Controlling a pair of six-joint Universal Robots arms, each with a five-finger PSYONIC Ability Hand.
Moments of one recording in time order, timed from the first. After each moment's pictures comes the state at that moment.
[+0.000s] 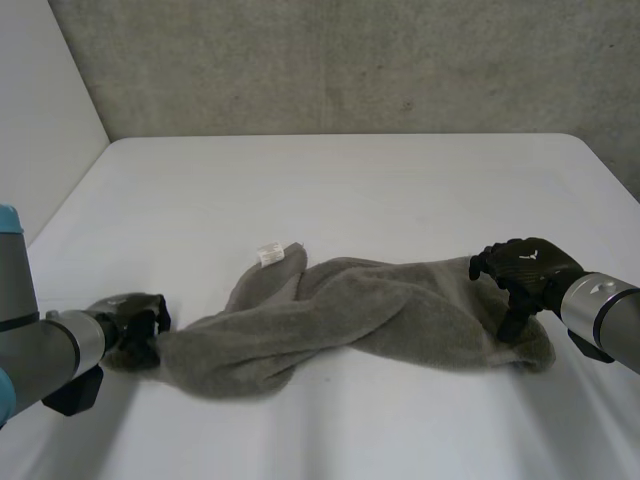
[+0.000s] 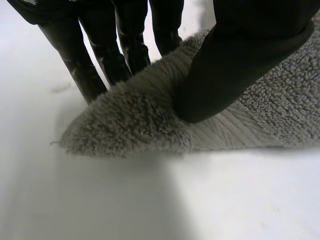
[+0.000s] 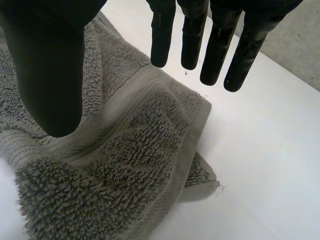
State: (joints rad) left arm 4.58 -1.93 -1.74 2.94 -1.45 3.29; right arm 1.69 -1.23 1.67 0.10 1.22 2.63; left_hand 1.10 1.12 1.11 1.11 0.93; right_hand 0.38 0.43 0.42 0.41 0.23
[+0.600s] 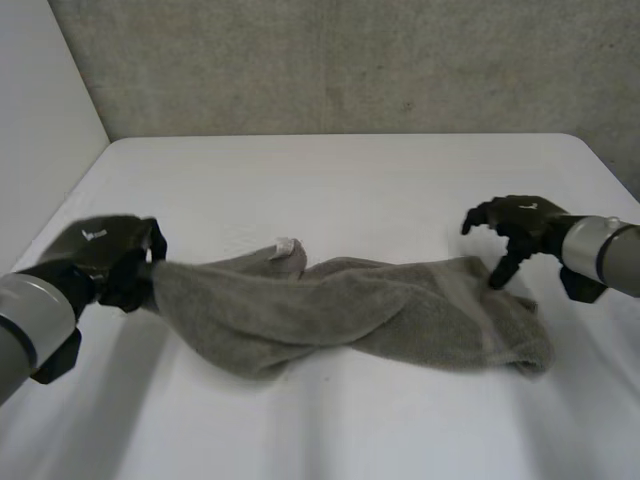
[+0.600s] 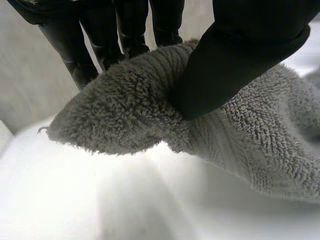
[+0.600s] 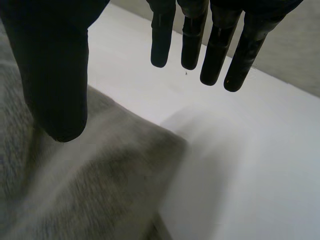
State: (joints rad) left arm 4.48 -1.52 -1.81 2.98 -1.44 3.29; right arm 1.64 -0.99 1.25 0.27 1.08 2.78; left_hand 1.16 1.21 1.21 1.22 1.02; right_hand 0.38 0.43 0.42 0.41 0.23
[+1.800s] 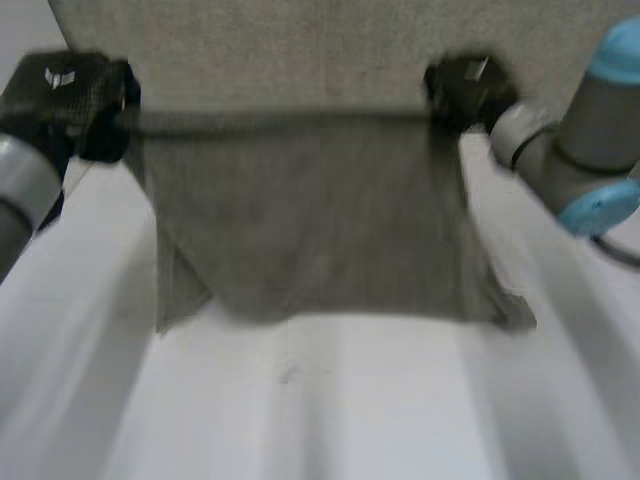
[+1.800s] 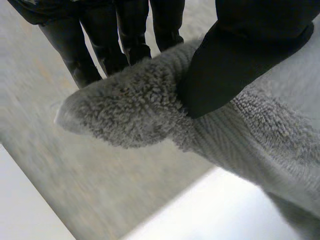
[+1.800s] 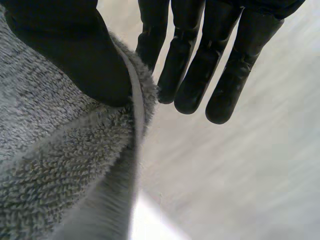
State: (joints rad) left arm 4.47 -1.63 -1.47 3.24 -1.45 3.41; right arm 1.89 -0.82 0.67 -0.01 1.28 2.90; left_hand 1.16 1.22 1.22 1.22 1.02; right_hand 0.98 1.18 1.18 1.19 0.96
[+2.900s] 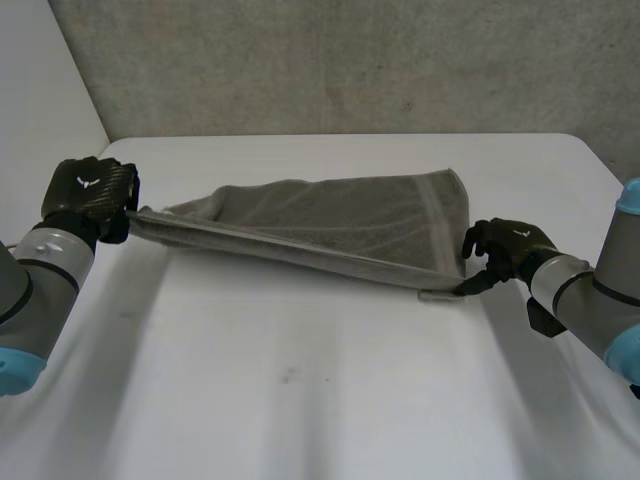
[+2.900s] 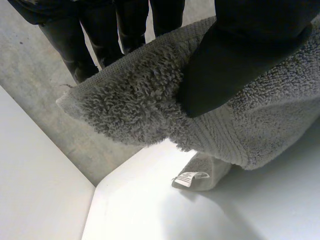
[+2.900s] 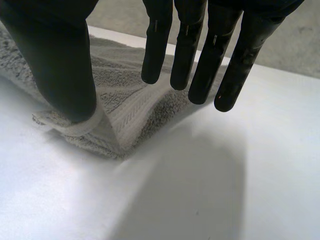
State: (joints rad) left arm 4.57 -1.81 -1.76 3.54 -1.46 3.49; right arm 1.75 -1.02 1.51 -0.08 1.32 3.08; left_hand 1.17 1.22 1.22 1.22 1.03; right_hand 0.59 0.68 0.67 0.66 0.48
